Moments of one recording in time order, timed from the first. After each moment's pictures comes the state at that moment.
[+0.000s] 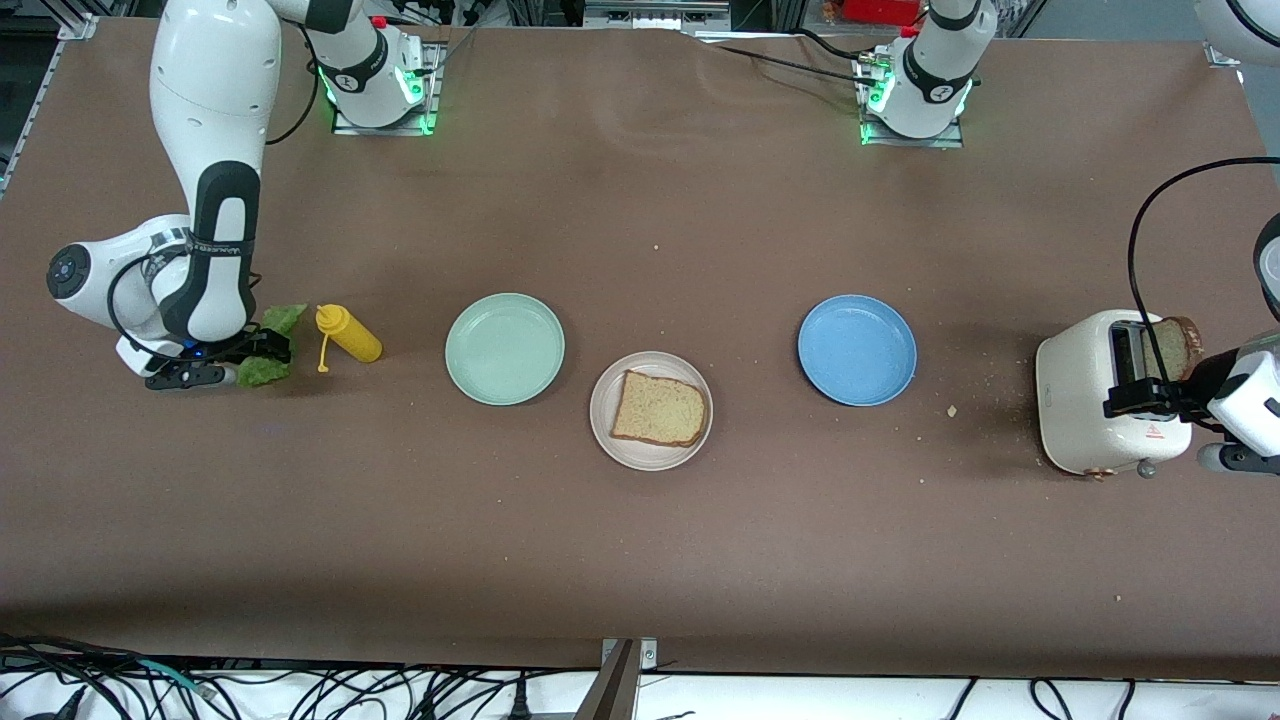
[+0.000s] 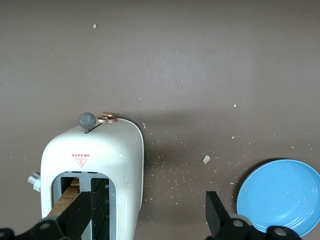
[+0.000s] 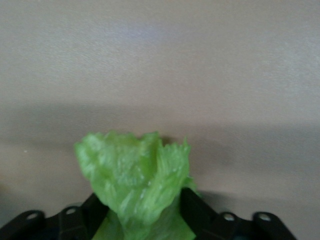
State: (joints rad) left arm -0.09 0.48 0.32 -1.39 -0.16 1.80 0.28; right arm 0.70 0.79 -0.95 -2.09 1.05 2.27 -1.02
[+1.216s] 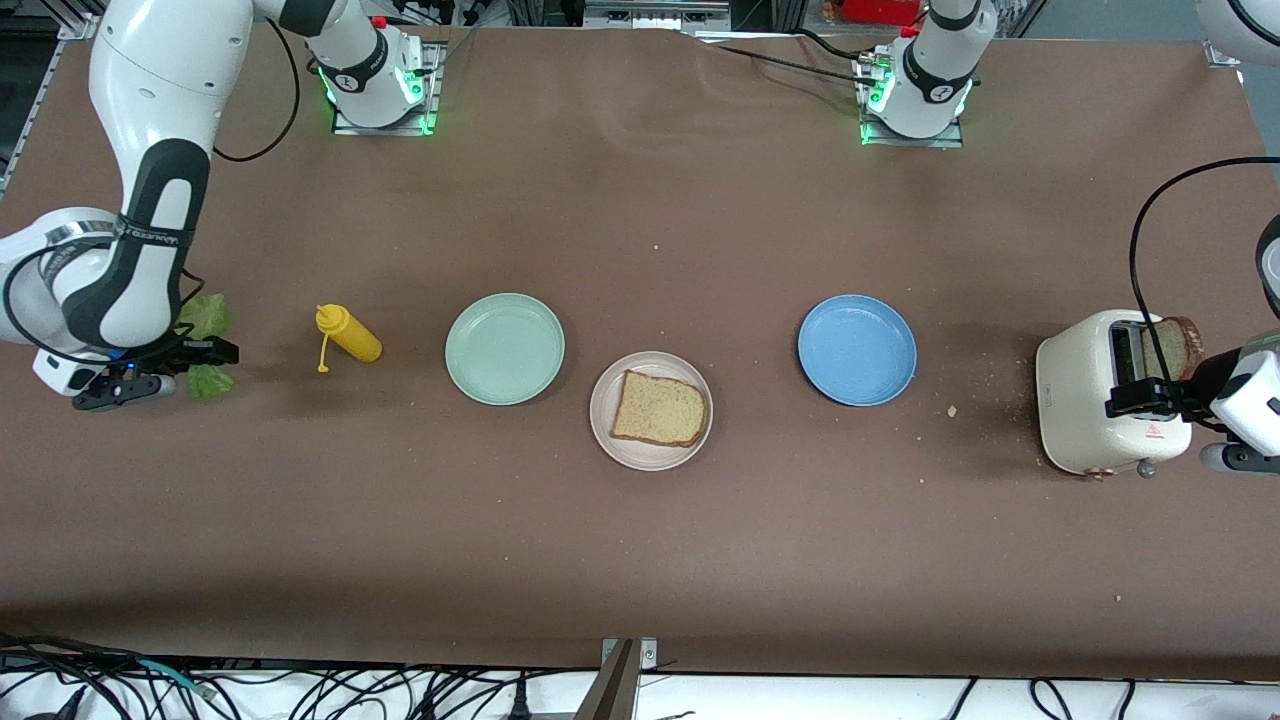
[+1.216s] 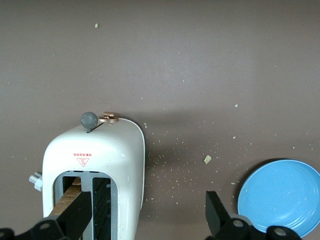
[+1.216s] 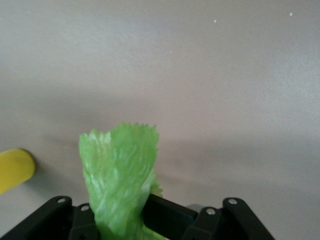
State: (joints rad) left arm -0.09 0.48 0.33 -1.39 -0.16 1.80 0.28; right arm 0.69 0.79 -1.12 -1.87 0.91 1.96 -1.03
